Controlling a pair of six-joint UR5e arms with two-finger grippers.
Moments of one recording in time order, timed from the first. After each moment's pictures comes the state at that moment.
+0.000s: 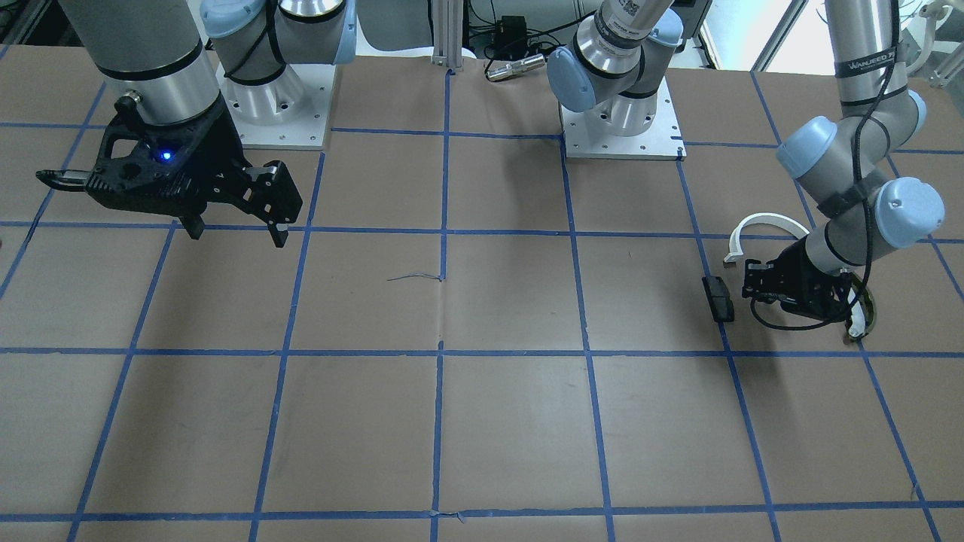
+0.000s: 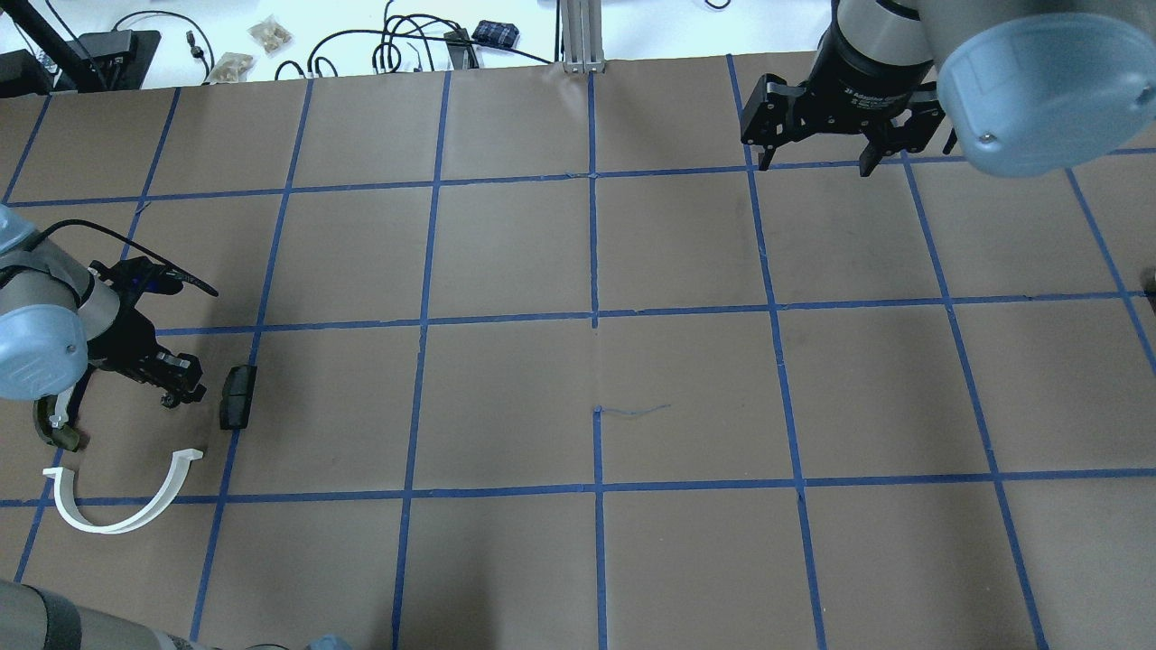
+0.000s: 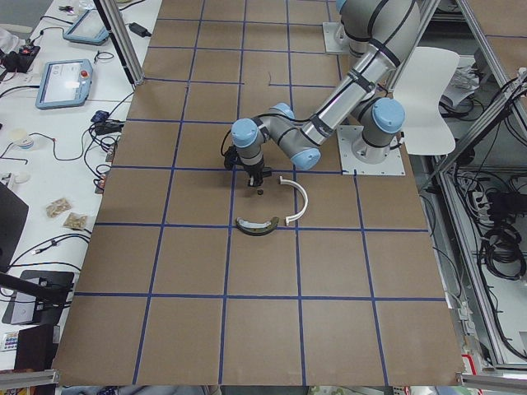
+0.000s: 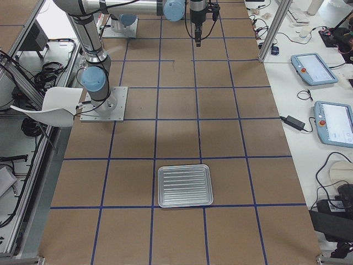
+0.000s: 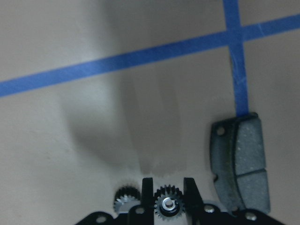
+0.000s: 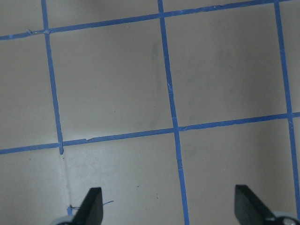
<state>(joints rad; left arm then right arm) -0.96 -1.86 -2.04 -0.96 1.61 0.82 1.62 -1.51 1.57 -1.76 -1.57 0.17</state>
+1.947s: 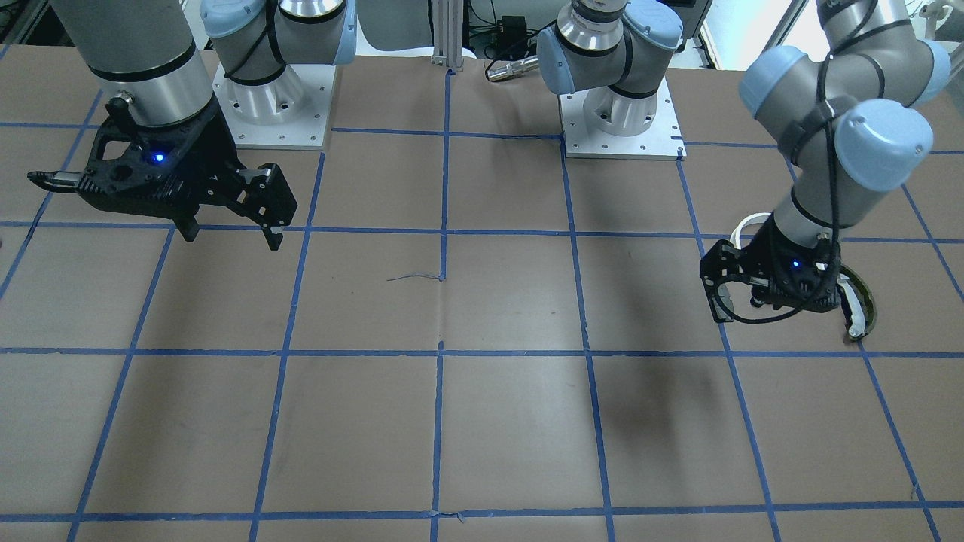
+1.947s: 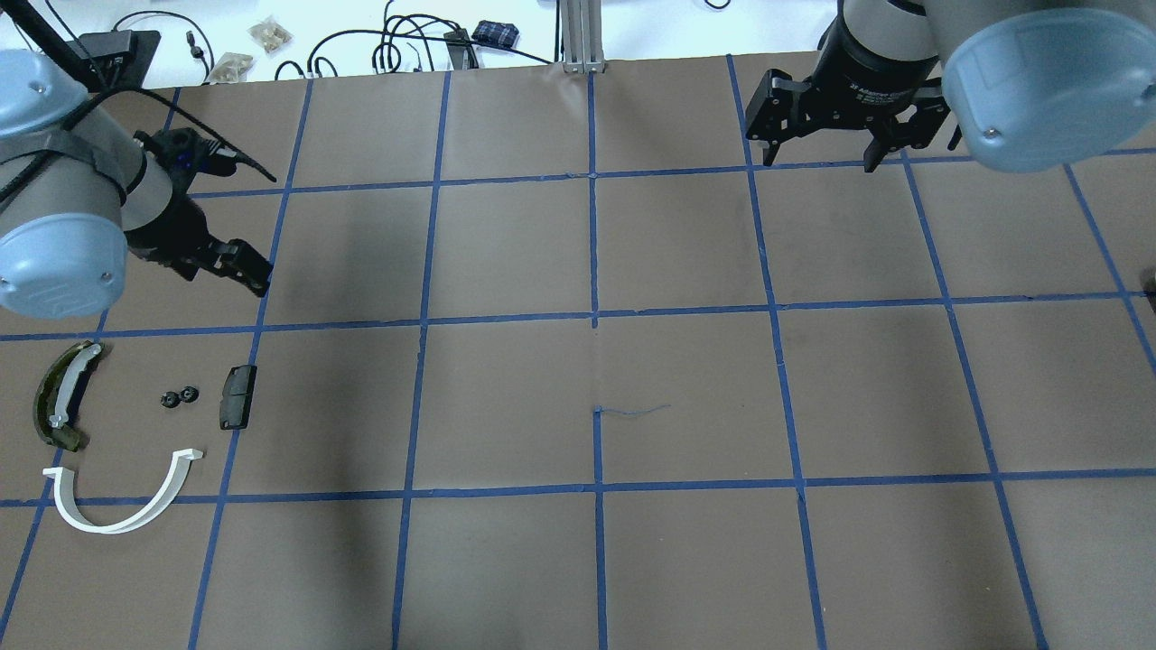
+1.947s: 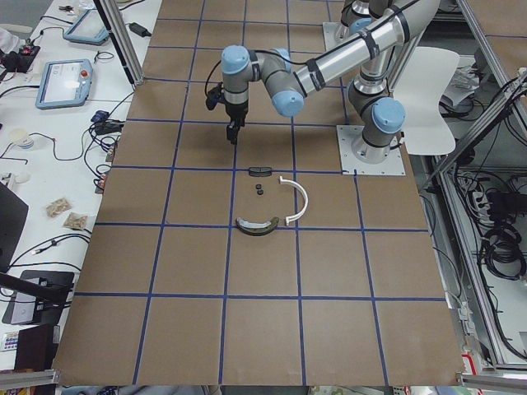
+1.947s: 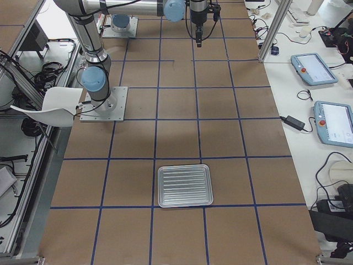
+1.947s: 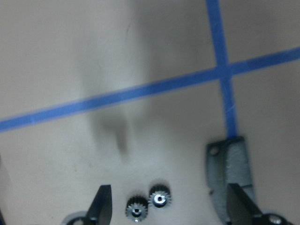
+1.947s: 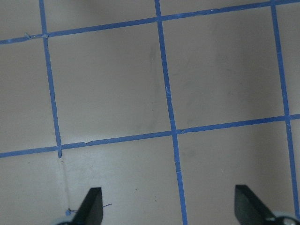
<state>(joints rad) -1.32 -1.67 -1.84 -1.13 1.62 0.48 1.61 -1.51 1.56 -1.77 -1.57 0.16</state>
